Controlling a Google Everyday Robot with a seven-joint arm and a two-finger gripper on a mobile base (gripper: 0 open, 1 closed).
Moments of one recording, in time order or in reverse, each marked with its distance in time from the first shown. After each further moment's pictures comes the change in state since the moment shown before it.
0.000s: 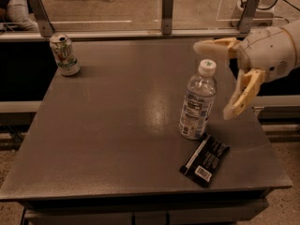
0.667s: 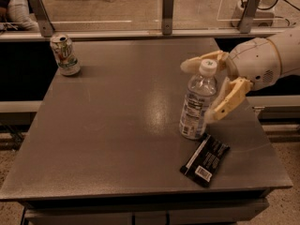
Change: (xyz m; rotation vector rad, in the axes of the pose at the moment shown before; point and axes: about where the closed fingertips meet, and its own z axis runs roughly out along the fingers) arm 0.012 0.001 0.021 0.000 -0.003 0.048
